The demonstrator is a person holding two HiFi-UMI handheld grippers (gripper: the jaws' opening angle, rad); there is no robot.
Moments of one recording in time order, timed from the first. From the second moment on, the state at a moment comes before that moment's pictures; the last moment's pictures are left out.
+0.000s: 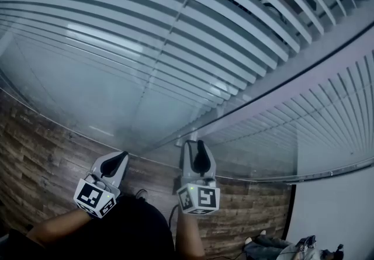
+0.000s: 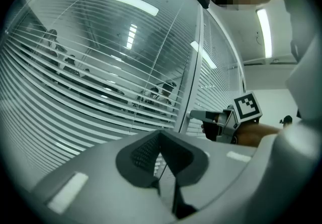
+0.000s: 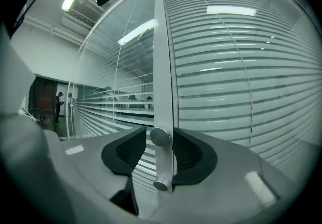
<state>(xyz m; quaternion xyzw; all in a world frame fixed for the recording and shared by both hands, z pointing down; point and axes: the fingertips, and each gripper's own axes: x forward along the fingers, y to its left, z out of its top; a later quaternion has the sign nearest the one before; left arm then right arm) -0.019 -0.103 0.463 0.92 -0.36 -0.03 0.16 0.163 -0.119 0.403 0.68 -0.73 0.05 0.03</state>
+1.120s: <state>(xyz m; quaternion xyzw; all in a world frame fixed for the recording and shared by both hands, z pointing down) -0.021 -0.097 0.462 0.91 -0.37 -0.03 0.16 0.168 -0.128 0.409 0.70 -0.70 -0.02 0.14</state>
